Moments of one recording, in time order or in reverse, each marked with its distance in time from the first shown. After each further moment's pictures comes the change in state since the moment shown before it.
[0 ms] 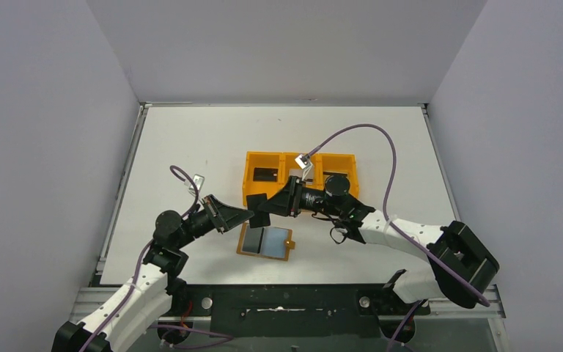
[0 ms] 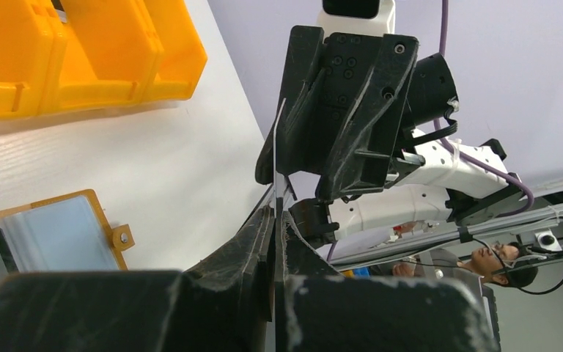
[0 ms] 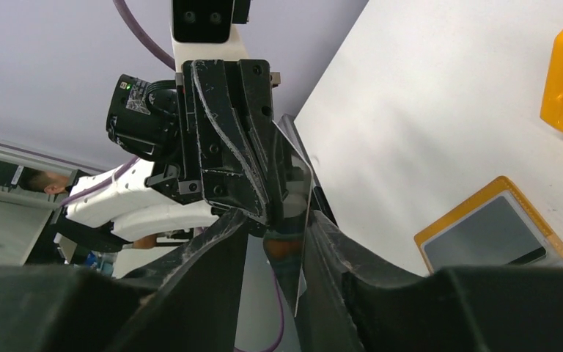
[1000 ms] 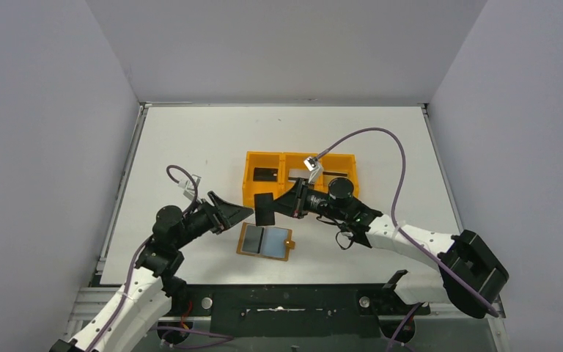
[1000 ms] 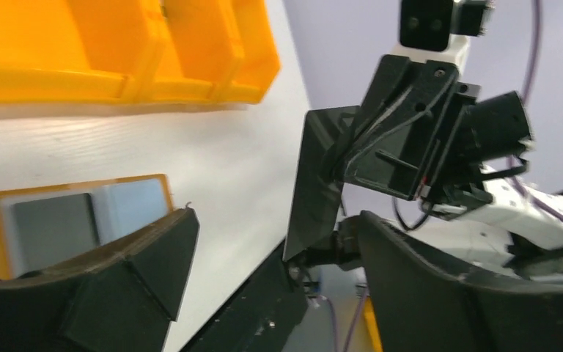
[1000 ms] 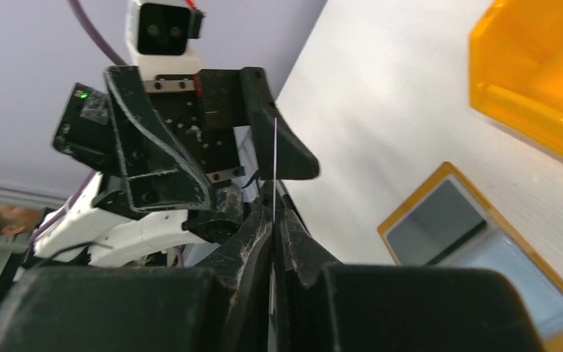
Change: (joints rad) left arm 0.004 -0.084 0.060 -0.309 -0.082 0.111; right arm -0.006 -0.054 -0.040 -0.049 0.085 -0.013
